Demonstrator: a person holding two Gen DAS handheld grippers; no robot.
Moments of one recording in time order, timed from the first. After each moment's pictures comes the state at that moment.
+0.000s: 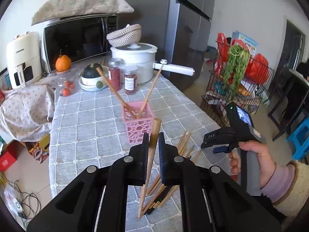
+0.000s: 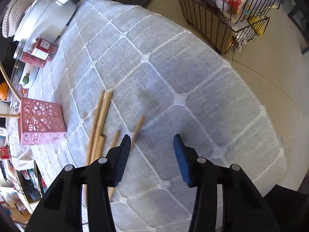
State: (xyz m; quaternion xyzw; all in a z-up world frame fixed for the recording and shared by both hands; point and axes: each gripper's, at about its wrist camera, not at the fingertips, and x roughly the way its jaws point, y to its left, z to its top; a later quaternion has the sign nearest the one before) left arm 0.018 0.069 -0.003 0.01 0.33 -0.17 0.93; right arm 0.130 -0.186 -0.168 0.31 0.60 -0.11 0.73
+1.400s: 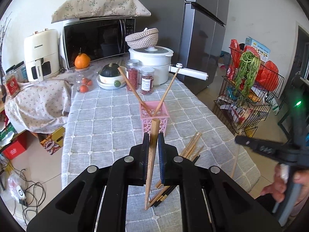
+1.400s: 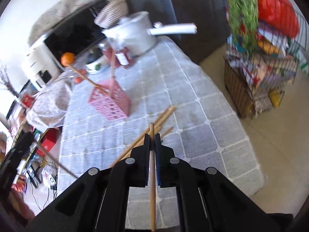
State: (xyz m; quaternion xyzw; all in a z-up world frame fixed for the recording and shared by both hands) left arm -0.008 0.085 0.006 0.00 0.33 -0.11 0.94; right arm 0.018 -0.139 -0.031 0.16 0.42 0.05 0.89
